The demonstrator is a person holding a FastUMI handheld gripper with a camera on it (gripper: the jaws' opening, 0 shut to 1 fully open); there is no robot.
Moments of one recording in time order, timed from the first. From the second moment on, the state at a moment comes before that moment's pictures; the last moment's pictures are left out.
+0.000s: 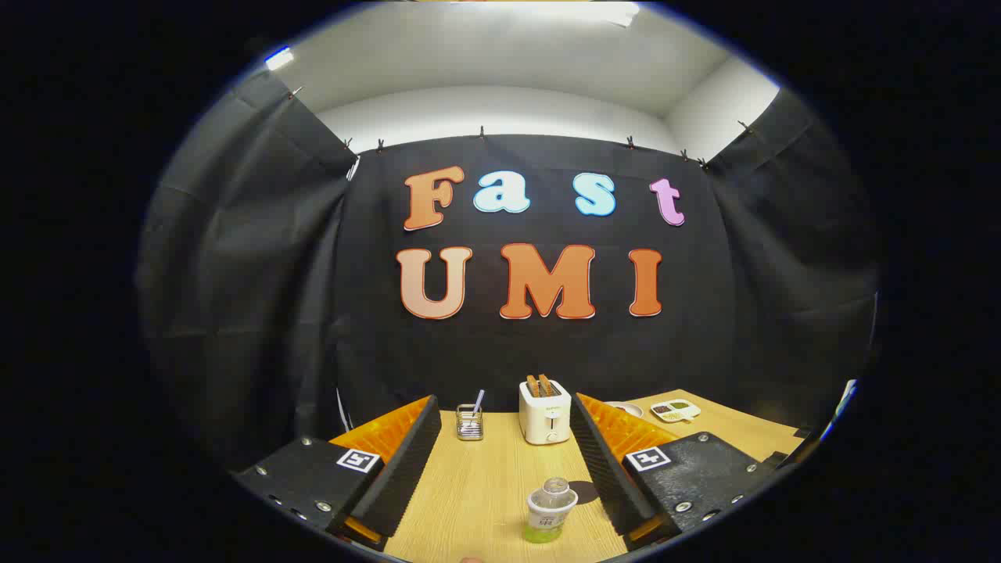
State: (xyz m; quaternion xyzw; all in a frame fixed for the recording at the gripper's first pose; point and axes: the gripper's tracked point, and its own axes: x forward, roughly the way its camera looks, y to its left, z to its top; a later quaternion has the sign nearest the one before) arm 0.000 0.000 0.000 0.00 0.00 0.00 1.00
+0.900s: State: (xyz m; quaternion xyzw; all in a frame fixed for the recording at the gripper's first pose) arm 0.007 -0.008 -0.008 0.00 0.01 -0.01 1.00
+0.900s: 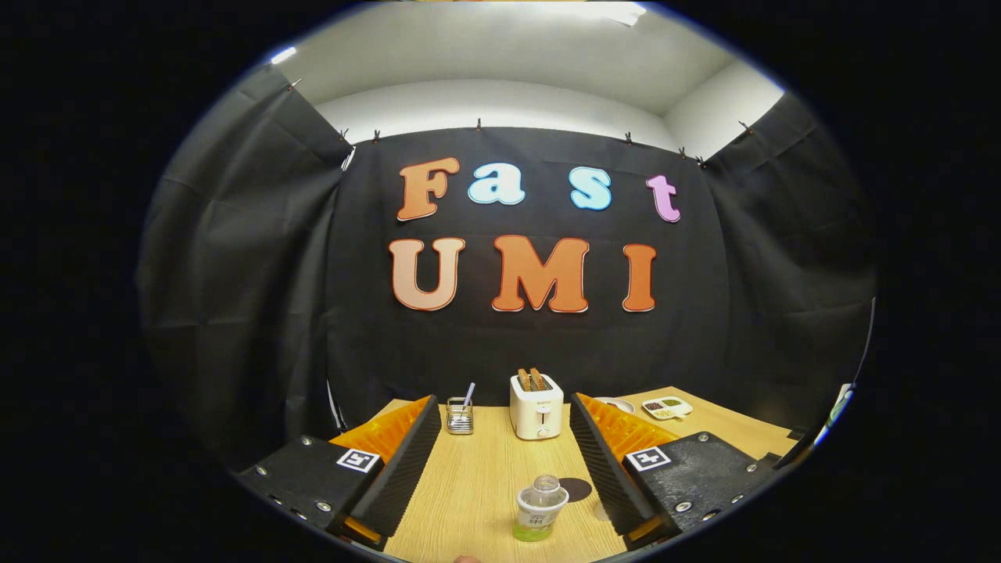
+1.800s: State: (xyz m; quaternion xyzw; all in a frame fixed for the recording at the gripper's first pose) arm 0.037 -0.037 -0.095 0.00 0.09 -0.04 1.00
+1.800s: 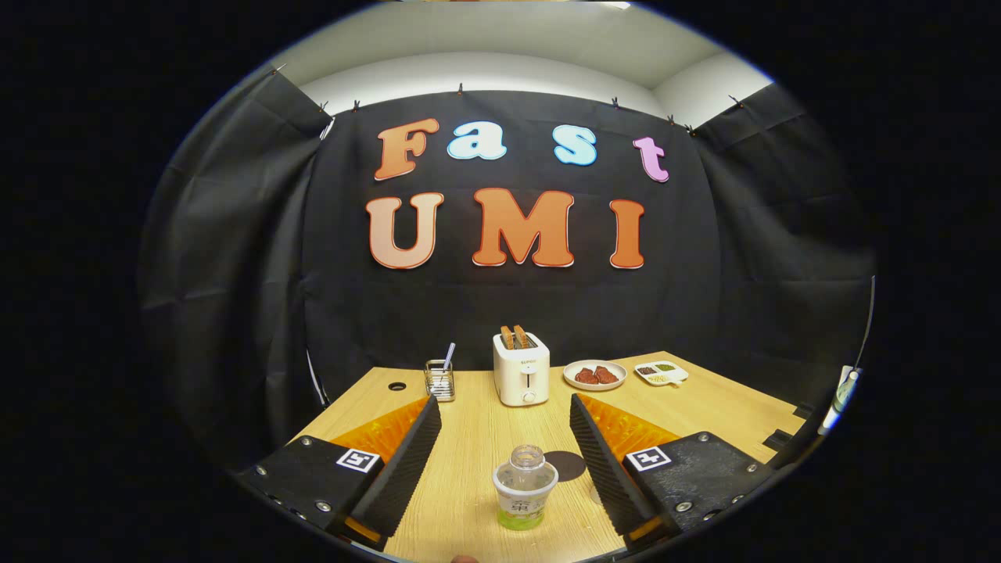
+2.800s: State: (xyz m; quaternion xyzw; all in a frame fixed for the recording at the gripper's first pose) arm 0.061 -0.053 -0.207 -0.01 0.18 -0.07 0.98
